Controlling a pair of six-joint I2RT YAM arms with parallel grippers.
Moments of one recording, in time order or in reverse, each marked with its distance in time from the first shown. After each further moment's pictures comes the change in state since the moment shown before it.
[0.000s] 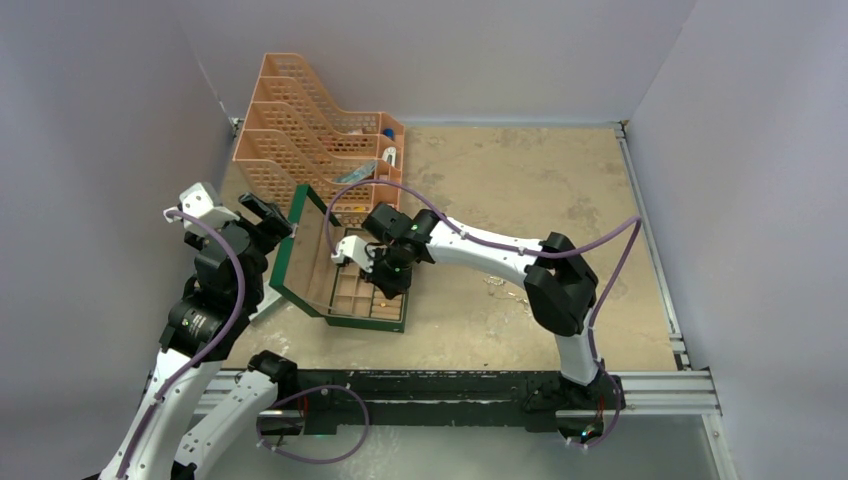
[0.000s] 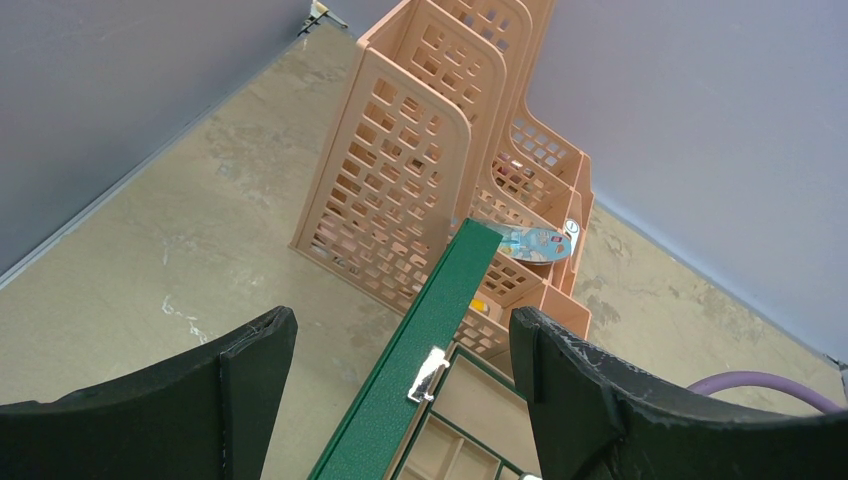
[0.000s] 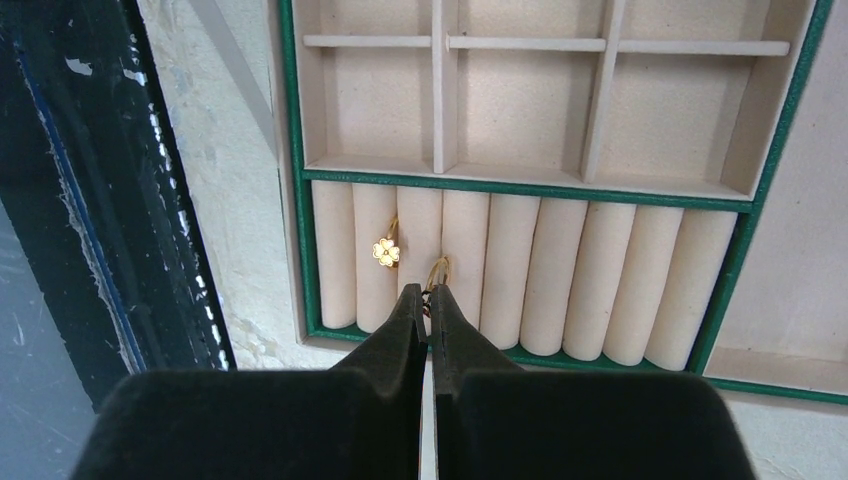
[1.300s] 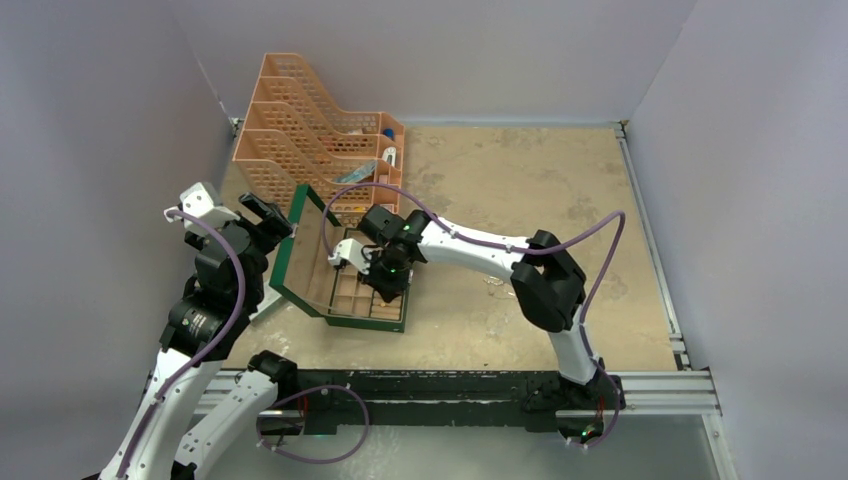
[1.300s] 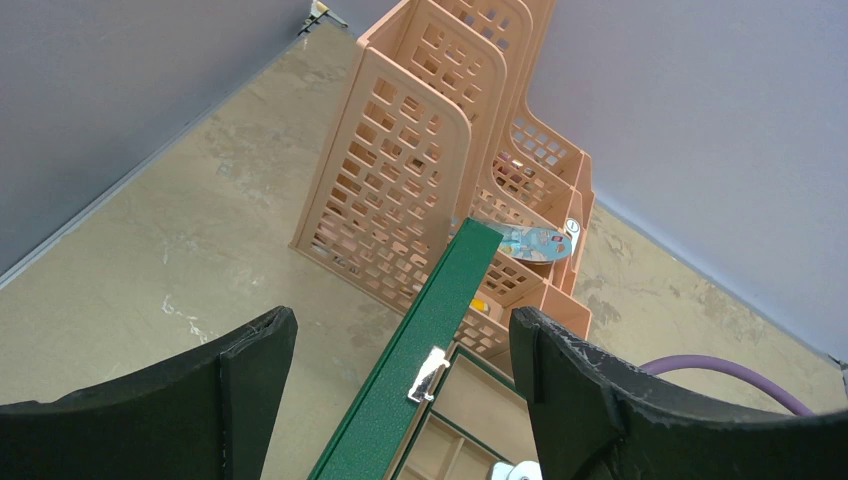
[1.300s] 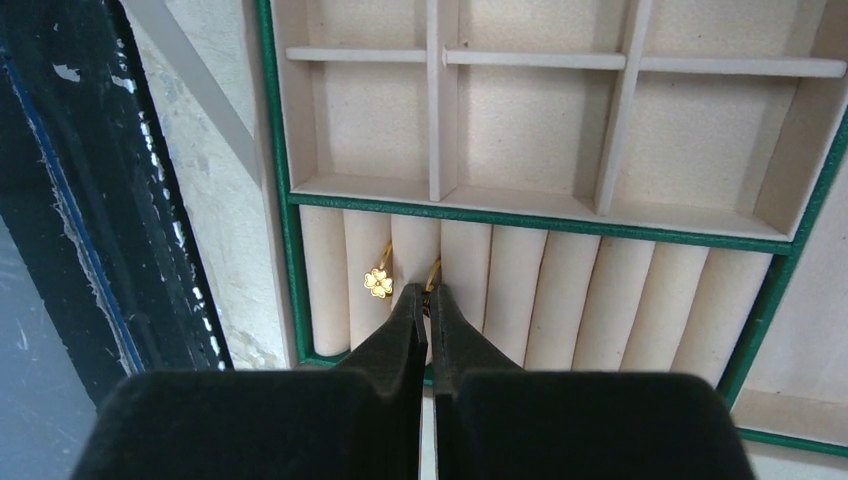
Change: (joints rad) left arm 0.000 0.002 0.000 0.000 0.000 0.000; right arm 0.000 0.067 0.043 -0.019 -0.016 -0.001
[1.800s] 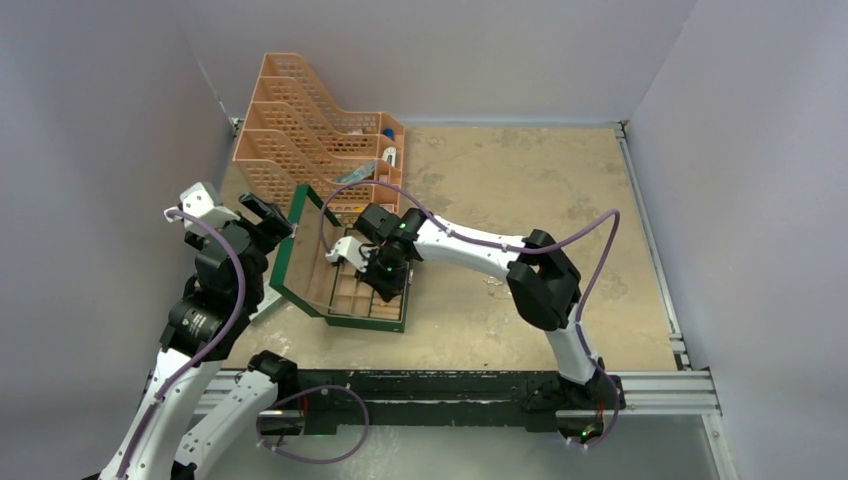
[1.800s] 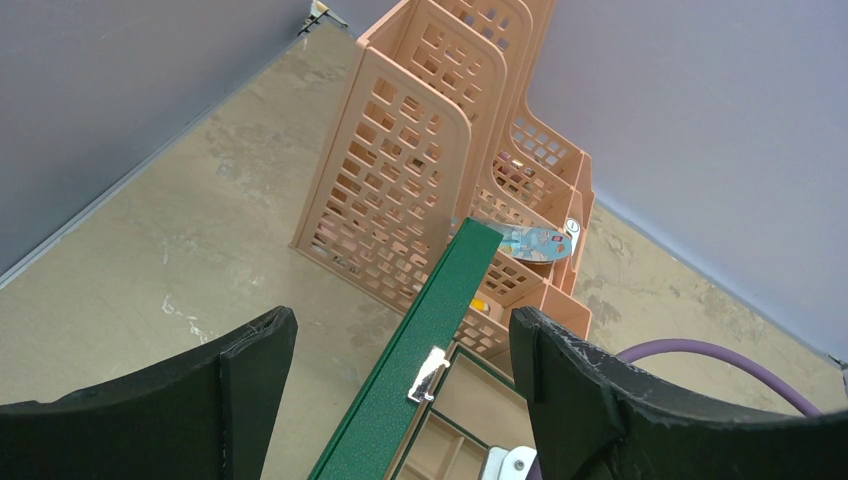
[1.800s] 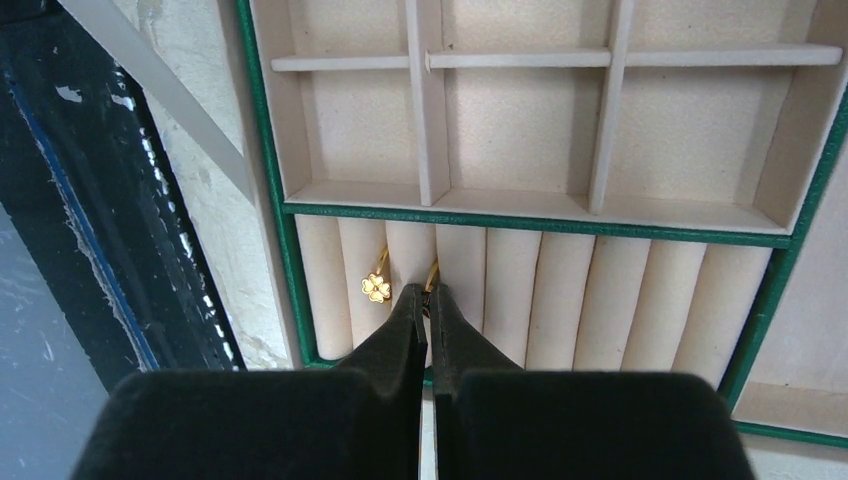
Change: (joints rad) left arm 0.000 0.000 0.000 0.000 0.000 0.000; right arm 0.000 0.029 0.047 -0.035 0.021 0.052
